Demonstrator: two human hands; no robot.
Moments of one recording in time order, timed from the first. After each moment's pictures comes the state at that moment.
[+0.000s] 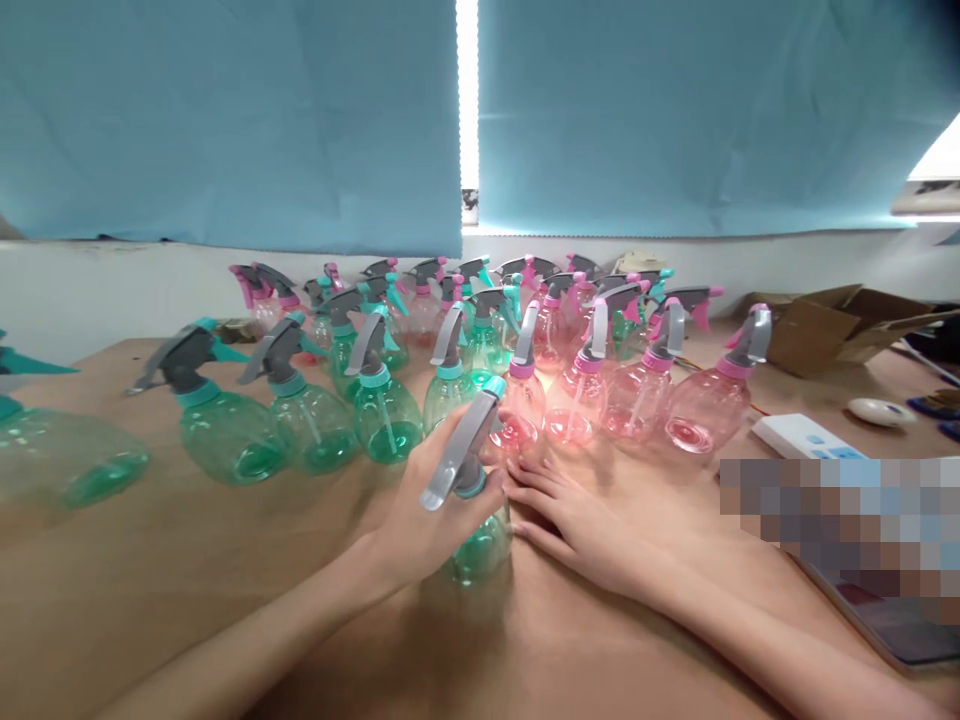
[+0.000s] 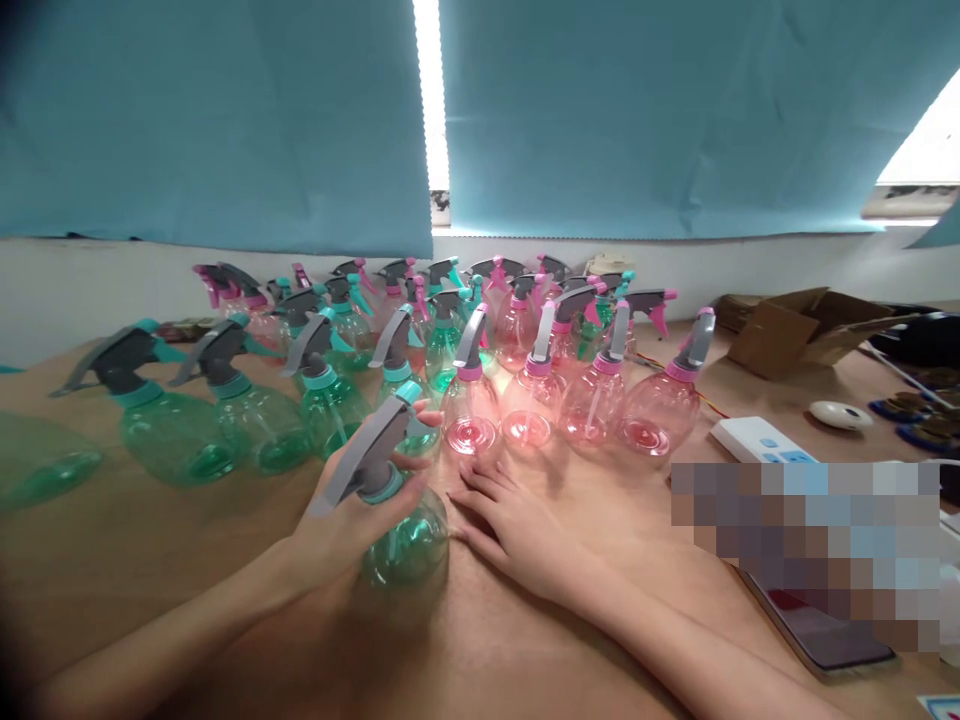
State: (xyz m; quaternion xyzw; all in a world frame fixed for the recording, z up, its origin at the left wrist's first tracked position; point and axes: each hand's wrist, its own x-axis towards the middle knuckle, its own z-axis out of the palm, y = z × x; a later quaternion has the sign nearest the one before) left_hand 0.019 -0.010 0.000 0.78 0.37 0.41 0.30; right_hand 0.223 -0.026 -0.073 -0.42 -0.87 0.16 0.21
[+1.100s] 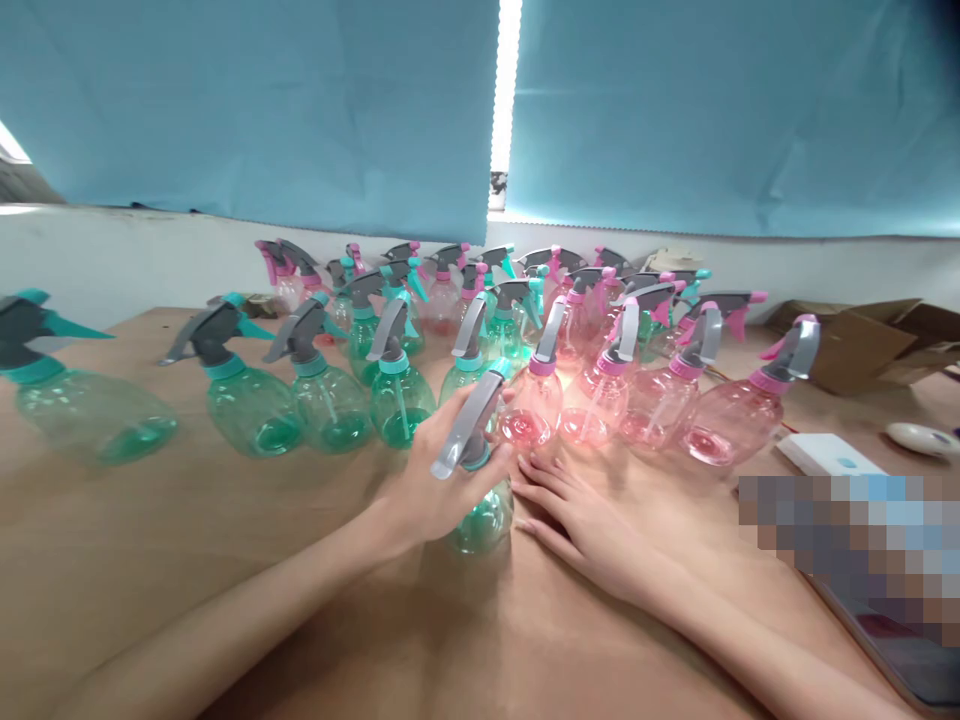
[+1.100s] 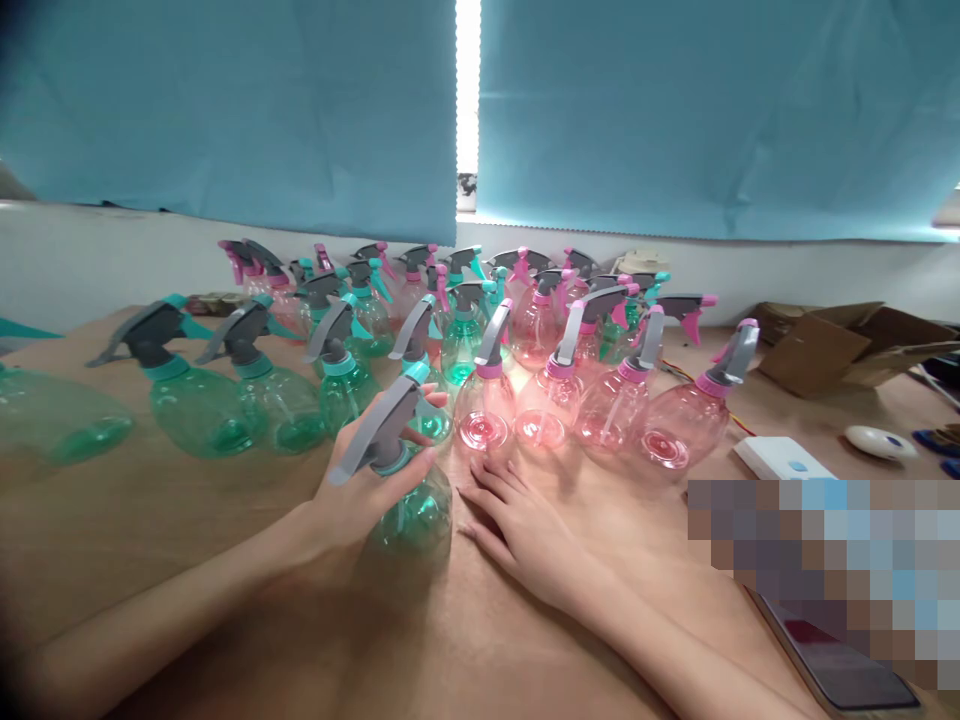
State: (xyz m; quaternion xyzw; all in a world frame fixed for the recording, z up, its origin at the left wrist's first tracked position) left_hand 0.013 0.008 -0.010 0.78 0.35 0.45 0.26; right_hand 0.222 -0.027 -0.079 -0.42 -0.88 0.12 0.20
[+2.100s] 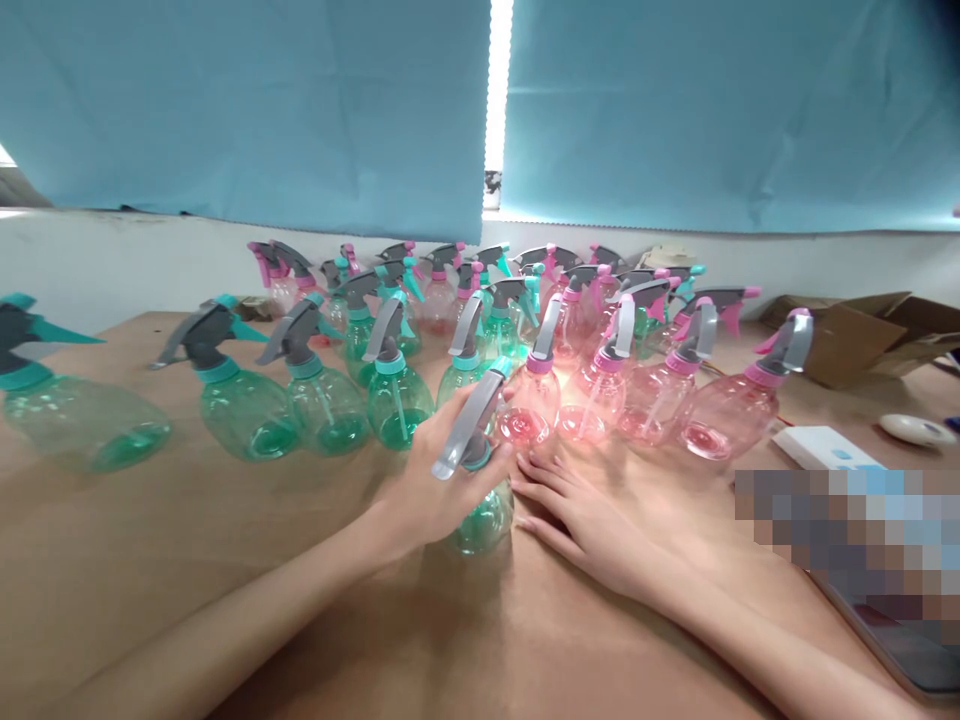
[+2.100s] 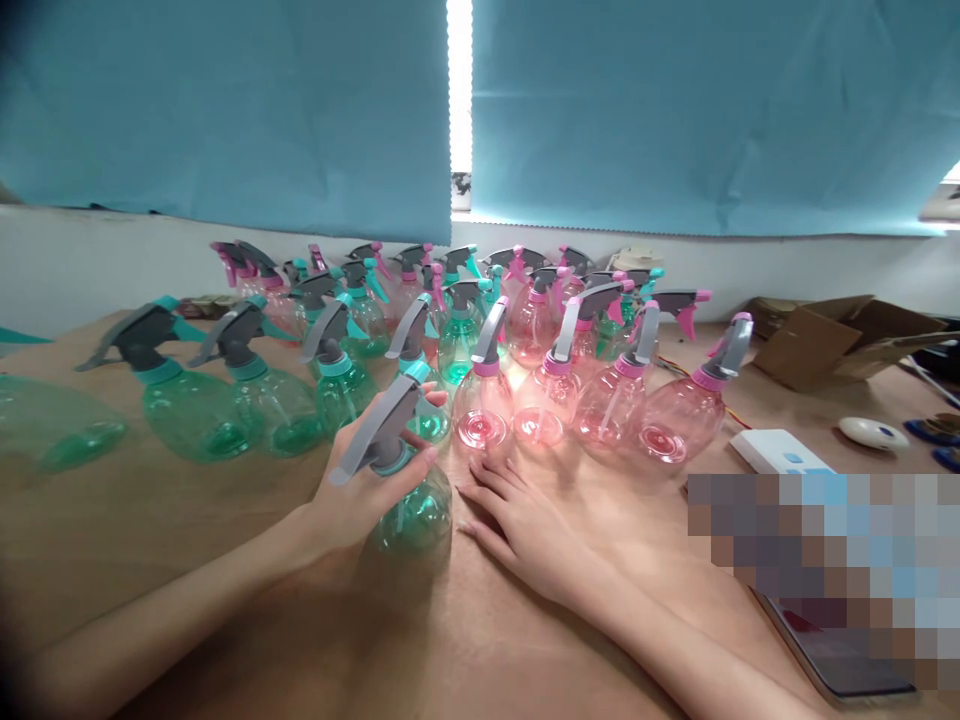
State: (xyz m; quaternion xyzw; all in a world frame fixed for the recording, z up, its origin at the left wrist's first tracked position) left_hand 0.014 0.007 -0.009 0.78 0.34 0.45 0.26; right_hand 0.222 -0.029 -0.073 -0.43 -0.87 0.13 0.20
